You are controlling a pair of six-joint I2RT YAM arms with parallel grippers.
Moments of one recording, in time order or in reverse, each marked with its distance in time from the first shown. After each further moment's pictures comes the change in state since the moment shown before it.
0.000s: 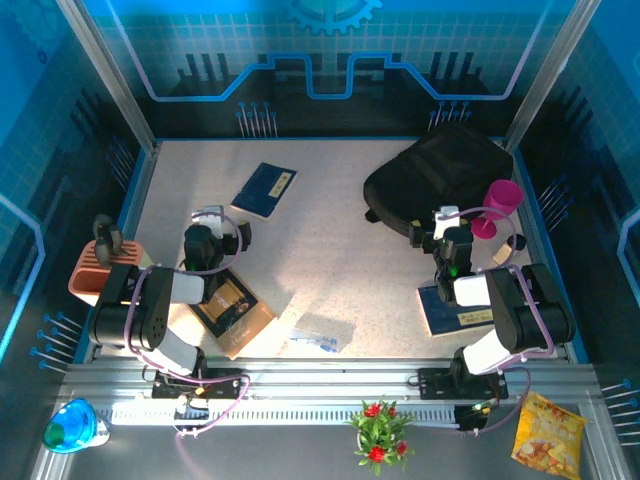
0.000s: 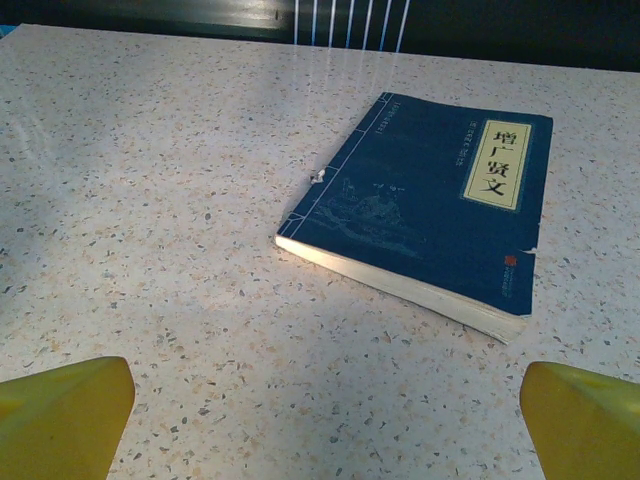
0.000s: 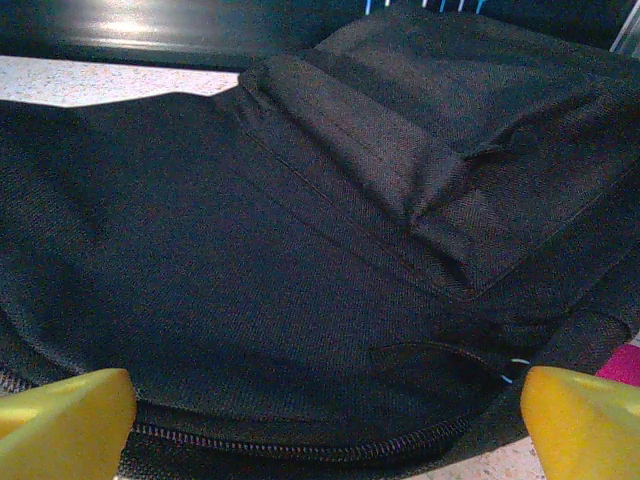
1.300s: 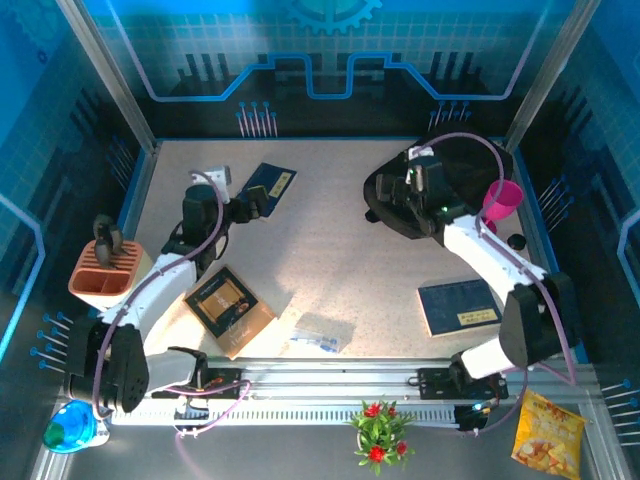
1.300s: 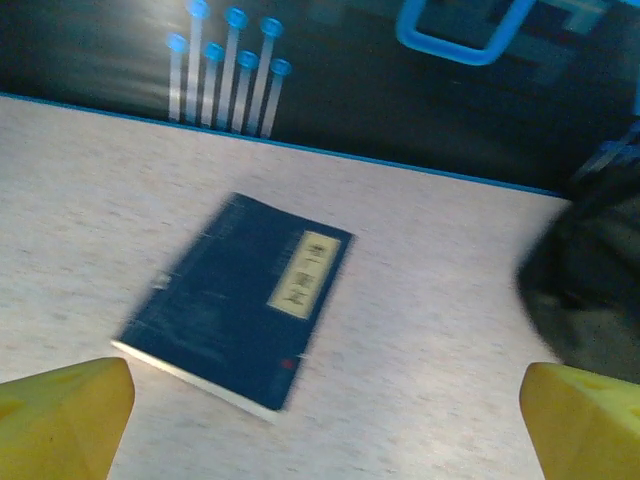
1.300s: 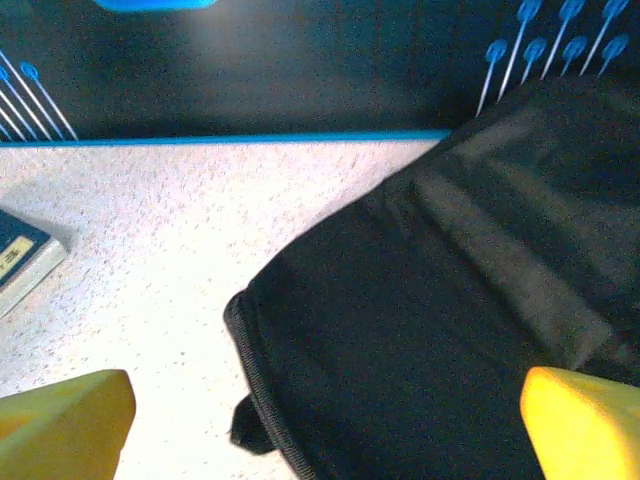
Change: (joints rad) left arm -0.156 -0.314 0.423 -0.752 0.079 -0.249; right arm 0.224 -0.033 0.779 -1.093 0.029 0.293
